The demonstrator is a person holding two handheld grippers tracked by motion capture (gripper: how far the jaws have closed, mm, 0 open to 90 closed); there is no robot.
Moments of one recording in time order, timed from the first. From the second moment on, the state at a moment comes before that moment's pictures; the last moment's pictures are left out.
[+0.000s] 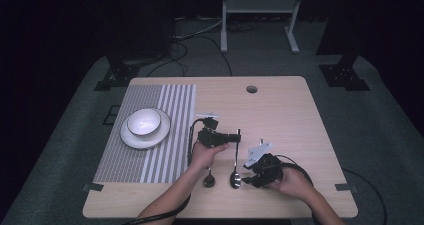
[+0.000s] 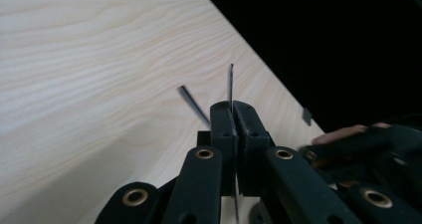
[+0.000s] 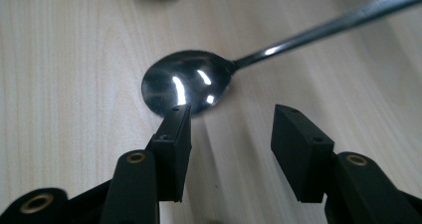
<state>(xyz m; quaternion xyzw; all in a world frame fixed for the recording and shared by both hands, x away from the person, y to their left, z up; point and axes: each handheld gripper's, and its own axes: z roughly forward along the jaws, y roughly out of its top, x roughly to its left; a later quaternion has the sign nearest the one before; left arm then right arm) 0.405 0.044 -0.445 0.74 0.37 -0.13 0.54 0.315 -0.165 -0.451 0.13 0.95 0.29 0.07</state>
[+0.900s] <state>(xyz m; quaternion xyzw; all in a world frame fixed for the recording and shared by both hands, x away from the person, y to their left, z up) 0.399 0.069 -0.386 0.77 0.33 -0.05 0.55 0.324 -0.222 -0.452 0.24 0.90 0.35 0.06</state>
